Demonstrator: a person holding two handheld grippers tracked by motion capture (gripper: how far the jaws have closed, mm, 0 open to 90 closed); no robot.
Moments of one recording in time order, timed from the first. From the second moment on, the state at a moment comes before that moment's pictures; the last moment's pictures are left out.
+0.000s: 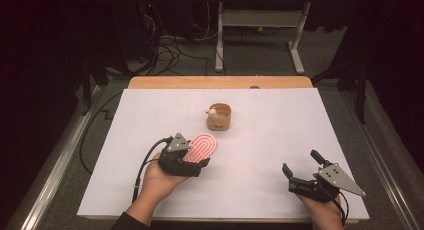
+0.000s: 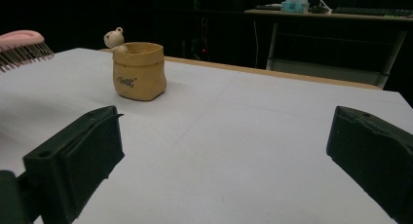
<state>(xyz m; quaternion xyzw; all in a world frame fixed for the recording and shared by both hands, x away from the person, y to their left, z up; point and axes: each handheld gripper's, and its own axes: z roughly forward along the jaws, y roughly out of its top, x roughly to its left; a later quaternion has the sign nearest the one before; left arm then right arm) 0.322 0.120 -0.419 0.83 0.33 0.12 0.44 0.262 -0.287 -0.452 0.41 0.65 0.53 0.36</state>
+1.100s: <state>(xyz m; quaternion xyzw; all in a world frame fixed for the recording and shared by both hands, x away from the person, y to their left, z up) 0.302 0.134 -0.408 0.76 0.30 0.17 0.55 0.263 -0.283 -0.454 0.40 0.66 0.53 0.35</state>
